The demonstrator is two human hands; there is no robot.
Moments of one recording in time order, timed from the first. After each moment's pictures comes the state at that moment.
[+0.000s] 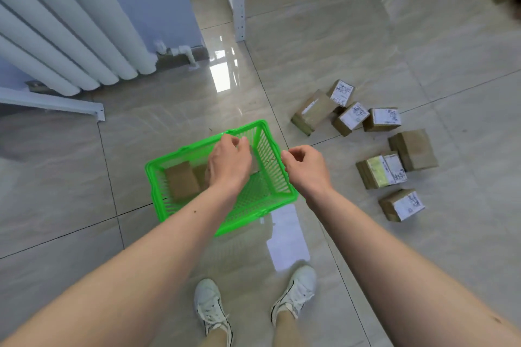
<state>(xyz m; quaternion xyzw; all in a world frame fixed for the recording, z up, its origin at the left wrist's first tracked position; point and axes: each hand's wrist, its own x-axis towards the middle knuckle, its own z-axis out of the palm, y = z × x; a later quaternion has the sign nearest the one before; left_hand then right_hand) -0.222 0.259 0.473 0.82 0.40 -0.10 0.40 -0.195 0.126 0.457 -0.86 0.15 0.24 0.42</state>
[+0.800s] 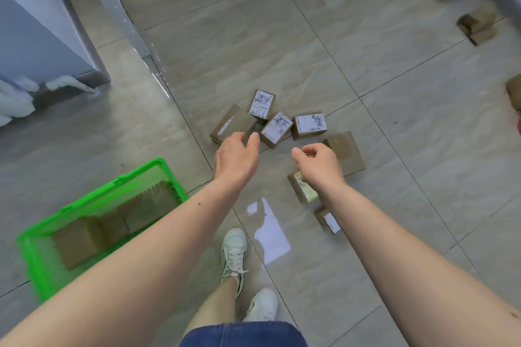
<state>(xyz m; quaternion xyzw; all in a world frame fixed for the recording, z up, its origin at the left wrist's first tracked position) -0.004 0.004 0.450 0.83 0.29 -0.20 0.42 0.000 -0.146 0.443 -0.84 0.26 0.24 0.42</state>
